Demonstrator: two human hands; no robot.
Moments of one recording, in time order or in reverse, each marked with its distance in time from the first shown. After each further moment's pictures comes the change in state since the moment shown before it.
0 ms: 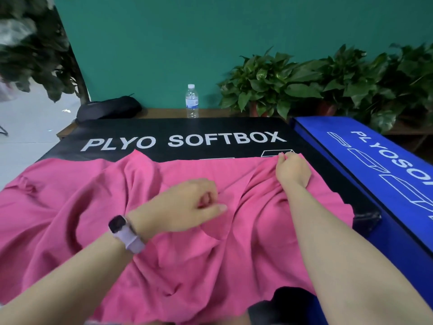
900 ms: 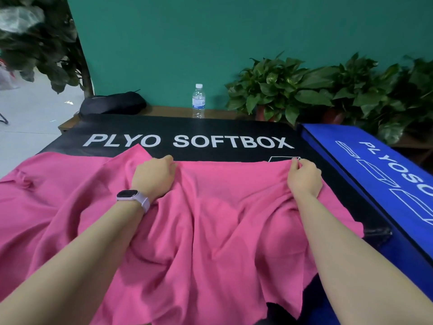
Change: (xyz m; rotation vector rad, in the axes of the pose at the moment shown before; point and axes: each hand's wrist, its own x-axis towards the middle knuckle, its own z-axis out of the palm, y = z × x) left_hand 0.035 -0.128 0.001 0.392 0.338 -0.518; right_hand 0.006 0.003 0.002 0.135 0.070 0.053
